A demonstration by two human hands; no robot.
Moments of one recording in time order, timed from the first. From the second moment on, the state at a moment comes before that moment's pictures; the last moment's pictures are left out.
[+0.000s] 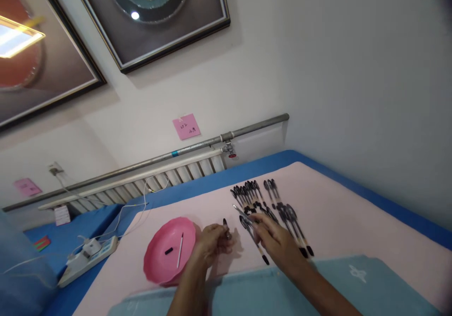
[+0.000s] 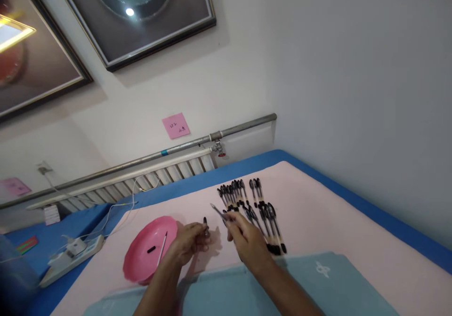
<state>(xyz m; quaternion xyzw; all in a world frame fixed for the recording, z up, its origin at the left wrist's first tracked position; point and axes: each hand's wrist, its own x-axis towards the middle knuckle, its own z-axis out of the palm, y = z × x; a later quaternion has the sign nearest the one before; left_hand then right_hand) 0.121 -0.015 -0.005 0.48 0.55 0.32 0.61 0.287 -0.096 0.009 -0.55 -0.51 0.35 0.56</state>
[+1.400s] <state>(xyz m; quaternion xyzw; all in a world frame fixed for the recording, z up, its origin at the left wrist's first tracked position) 0.108 -0.045 -0.008 0.34 0.28 0.44 0.78 0.232 -0.099 0.000 -0.47 -0.39 0.53 0.58</state>
